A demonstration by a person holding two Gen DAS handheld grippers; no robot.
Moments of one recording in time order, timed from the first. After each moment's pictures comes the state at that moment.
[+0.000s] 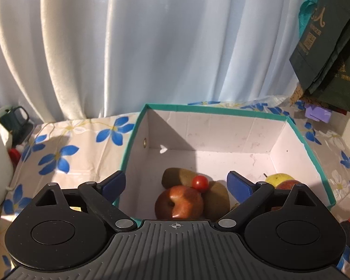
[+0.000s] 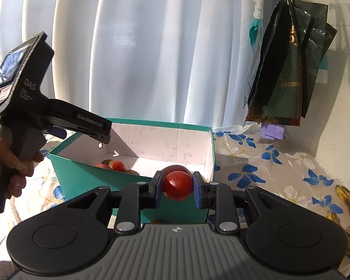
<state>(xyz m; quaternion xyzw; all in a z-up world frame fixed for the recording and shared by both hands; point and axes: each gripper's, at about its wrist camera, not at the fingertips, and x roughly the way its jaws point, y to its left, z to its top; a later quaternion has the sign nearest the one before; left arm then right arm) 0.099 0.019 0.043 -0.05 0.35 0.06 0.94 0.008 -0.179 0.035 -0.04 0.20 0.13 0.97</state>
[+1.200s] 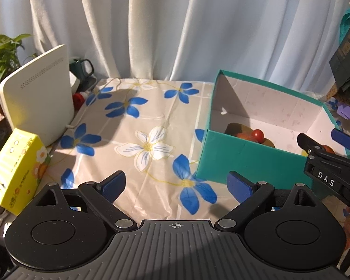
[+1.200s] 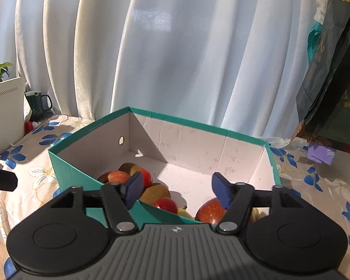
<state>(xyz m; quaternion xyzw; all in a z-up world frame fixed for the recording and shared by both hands) -0.004 0.066 0.036 -0.09 0.38 0.16 0.91 0.075 -0.105 0.013 -0.11 0.19 0.19 0.96</state>
